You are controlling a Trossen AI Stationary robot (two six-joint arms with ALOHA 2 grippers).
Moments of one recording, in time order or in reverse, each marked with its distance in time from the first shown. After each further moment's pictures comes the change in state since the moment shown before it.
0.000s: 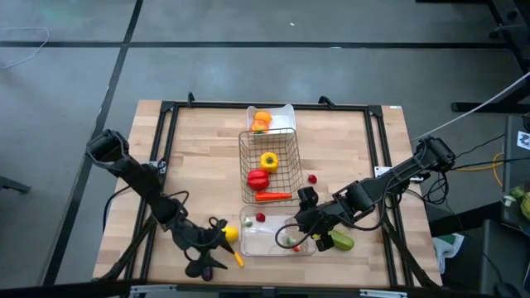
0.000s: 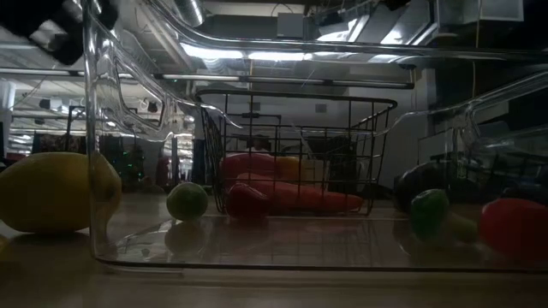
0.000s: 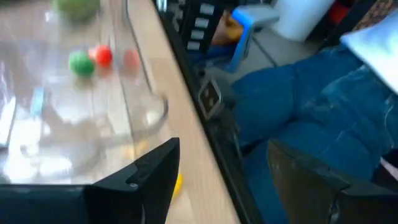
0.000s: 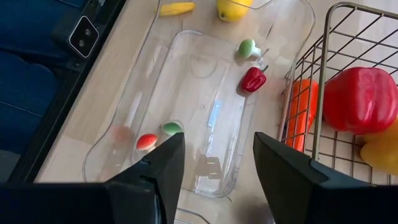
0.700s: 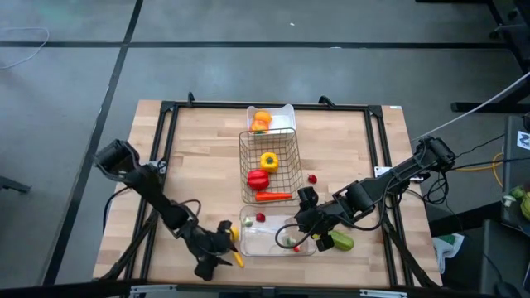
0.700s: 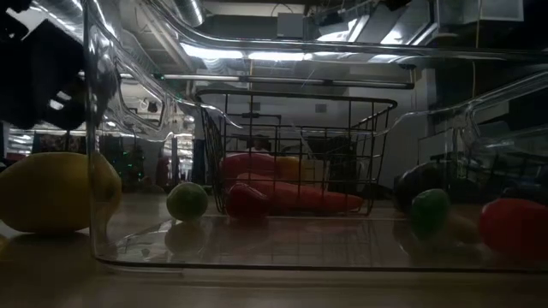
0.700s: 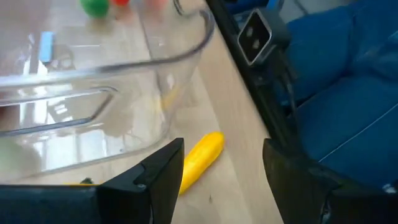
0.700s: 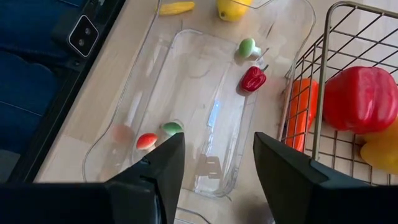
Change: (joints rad) left arm 0.023 0.163 0.045 -0.079 -0.001 0.029; right arm 0.000 0.000 0.000 -0.002 0.000 0.000
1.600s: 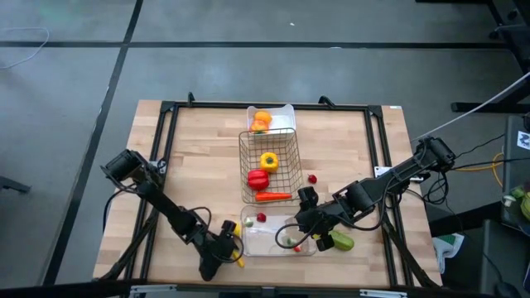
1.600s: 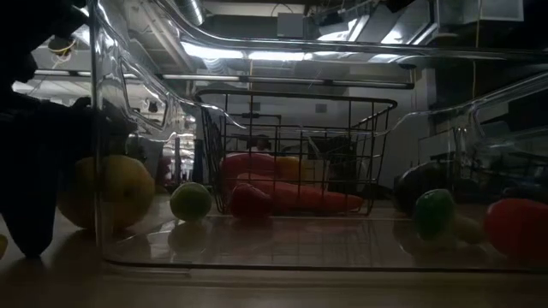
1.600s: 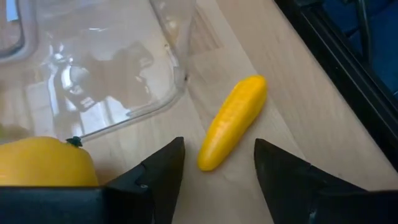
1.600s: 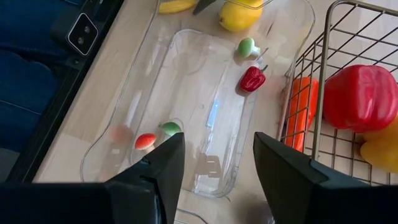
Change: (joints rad) left arm 0.017 0.148 0.055 -0.096 0.002 0.162; right arm 0.000 0.000 0.000 -0.005 0.000 0.000
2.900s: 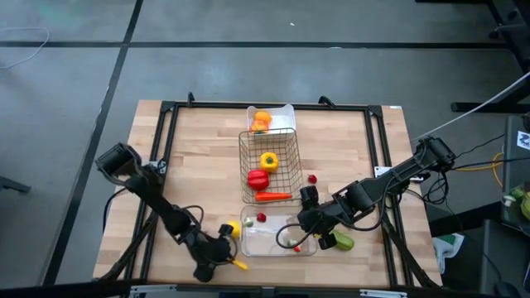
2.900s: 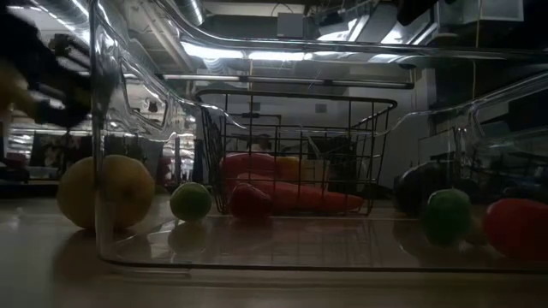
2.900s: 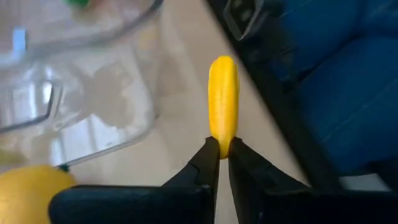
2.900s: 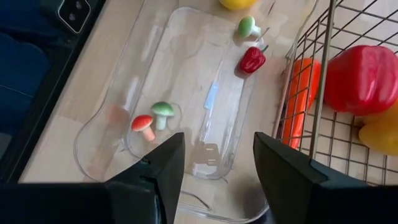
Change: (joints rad) left arm -0.038 -0.103 0.018 -0.012 0.012 -0.071; right arm 0.000 0.000 0.000 -0.063 0.000 0.002
